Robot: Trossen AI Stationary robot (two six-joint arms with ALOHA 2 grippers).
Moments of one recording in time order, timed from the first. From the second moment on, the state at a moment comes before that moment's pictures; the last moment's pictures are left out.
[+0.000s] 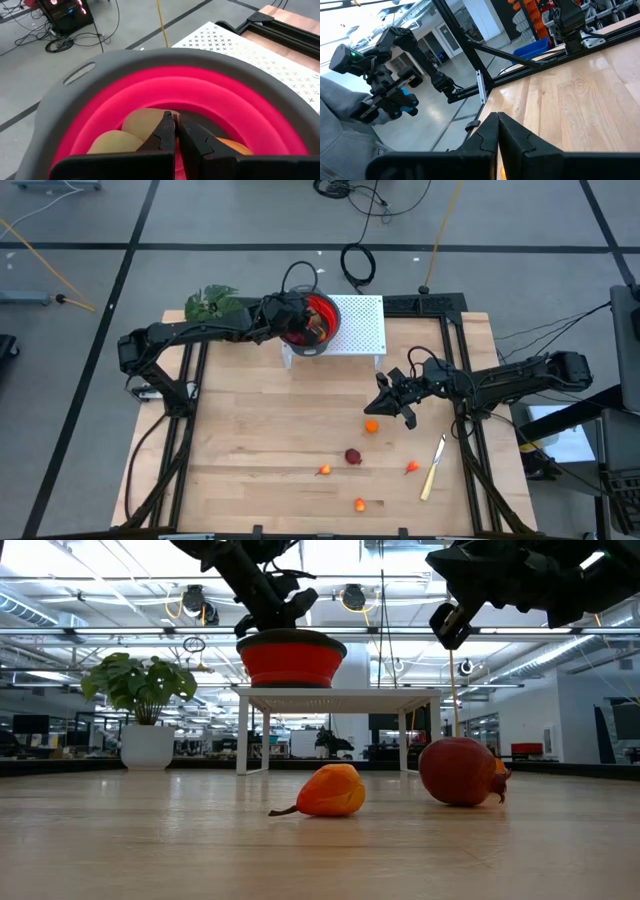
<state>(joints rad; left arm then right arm) 0.37 1.60 1.32 -0.33 -0.37 -0.21 -0.05 1.10 0.39 0.71 -0.47 0.53</state>
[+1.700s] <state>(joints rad) -0.04 1.34 1.30 -0.48 -0.36 -0.38 -0.05 1.10 0.39 0.71 -0.48 0.54</state>
